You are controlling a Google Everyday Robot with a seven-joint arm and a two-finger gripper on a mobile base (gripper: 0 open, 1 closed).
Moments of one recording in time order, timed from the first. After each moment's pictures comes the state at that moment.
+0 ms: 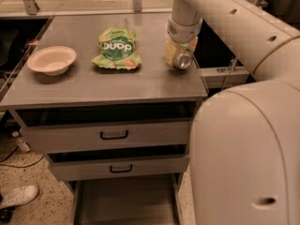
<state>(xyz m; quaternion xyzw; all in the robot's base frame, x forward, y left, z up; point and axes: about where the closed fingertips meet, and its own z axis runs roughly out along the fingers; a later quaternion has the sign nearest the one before) 0.726 -0.109 0.859 -0.30 0.95 -0.03 0.12</state>
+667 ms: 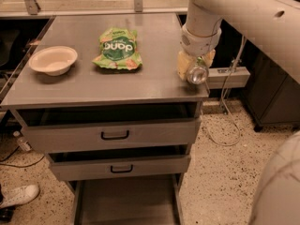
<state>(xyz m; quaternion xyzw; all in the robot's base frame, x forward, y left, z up) 0.639 -0.144 0.867 -0.23 0.97 -0.04 0.11</state>
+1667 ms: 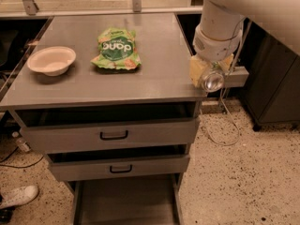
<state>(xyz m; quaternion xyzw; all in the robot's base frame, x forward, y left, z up) 0.573 -0.159 0.895 -0.21 0.97 -0.06 0.11</state>
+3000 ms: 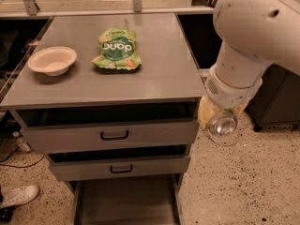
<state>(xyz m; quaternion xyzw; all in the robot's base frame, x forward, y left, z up) 0.460 -0.166 0.856 -0.16 0.98 -0.03 0.07</state>
